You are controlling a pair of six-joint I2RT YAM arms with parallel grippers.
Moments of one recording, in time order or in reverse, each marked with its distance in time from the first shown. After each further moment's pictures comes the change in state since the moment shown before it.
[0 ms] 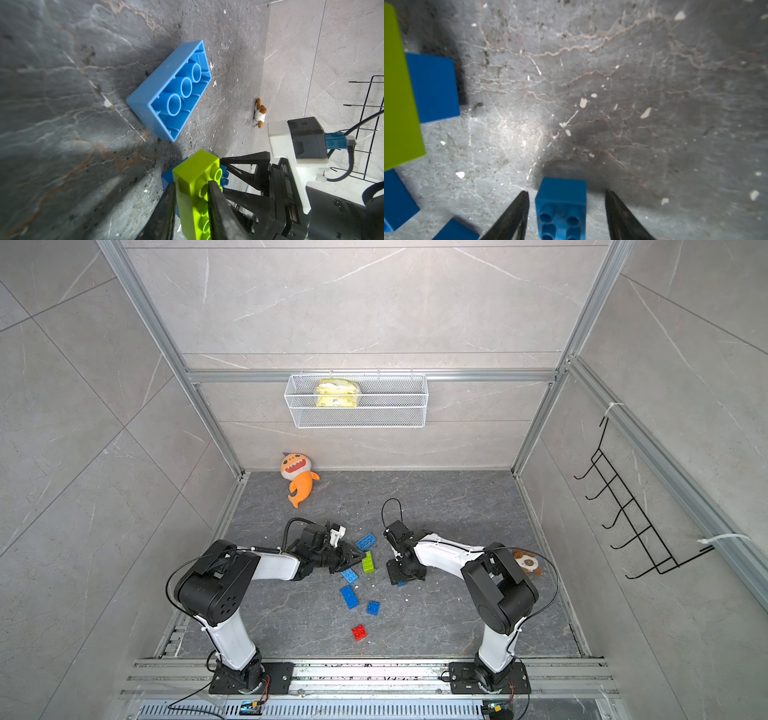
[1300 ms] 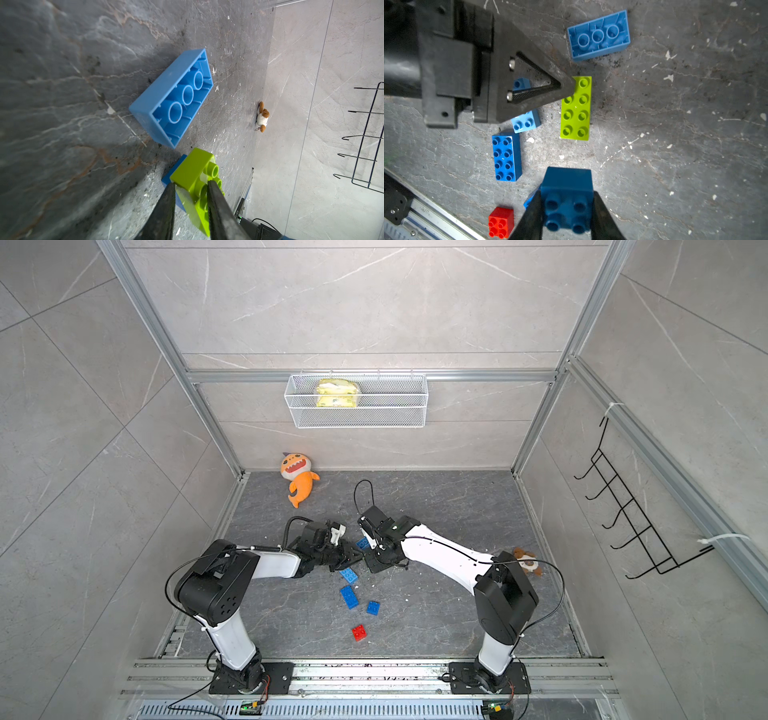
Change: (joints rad) left arm 0.000 -0.004 0.034 -0.060 -0.022 -0.005; right arm 0.153 -0.010 0.333 -0.196 0.019 -0.054
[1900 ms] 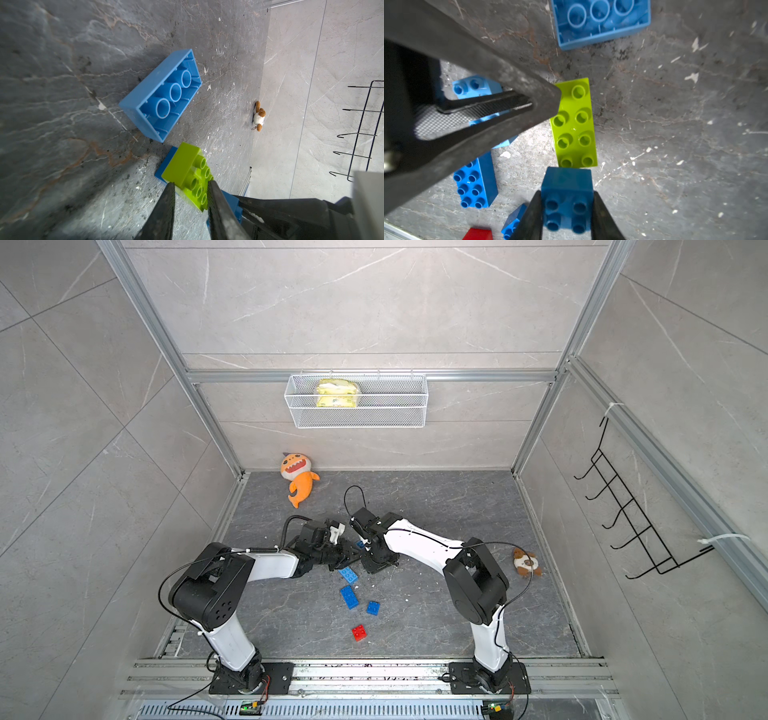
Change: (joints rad) left arm -0.002 -0.035 0.000 -0.021 -0.001 0.000; right arm -0.009 0.178 0.113 -0.082 0.027 -0.064
